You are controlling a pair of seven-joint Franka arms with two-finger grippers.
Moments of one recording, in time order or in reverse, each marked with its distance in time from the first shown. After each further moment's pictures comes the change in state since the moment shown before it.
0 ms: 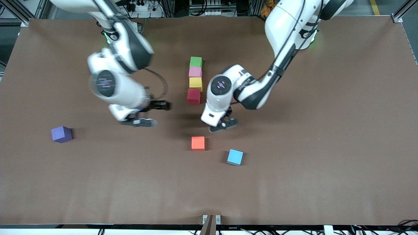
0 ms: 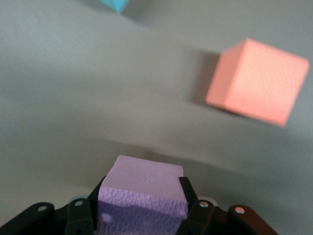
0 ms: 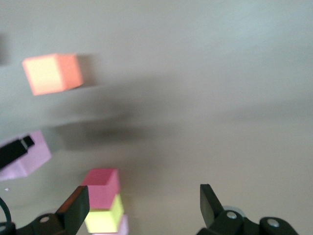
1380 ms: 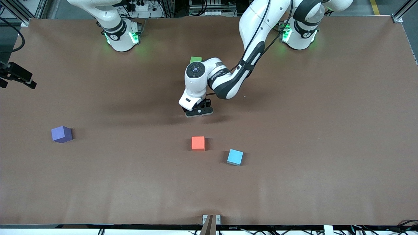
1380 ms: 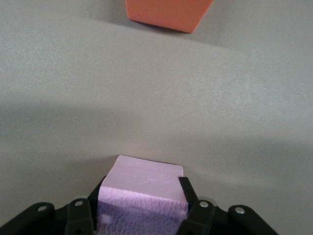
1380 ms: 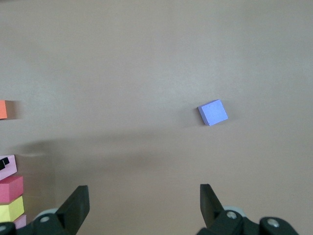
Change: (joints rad) left arm -0.207 0.117 0.103 0.046 0.001 0.164 -0.033; right arm -0.073 -0.317 -0.397 0.085 -0.107 -0.222 -0.505
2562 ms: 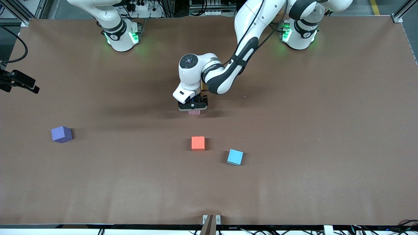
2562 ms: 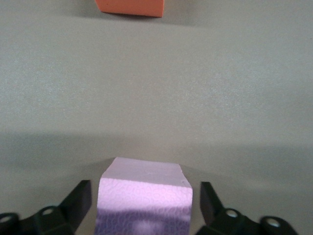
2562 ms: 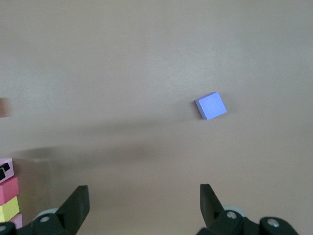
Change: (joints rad) left arm -0.046 0.006 0.003 0.003 0.121 -0.001 -0.019; right arm -0.005 0.042 -0.020 0.001 0.001 -0.008 0.000
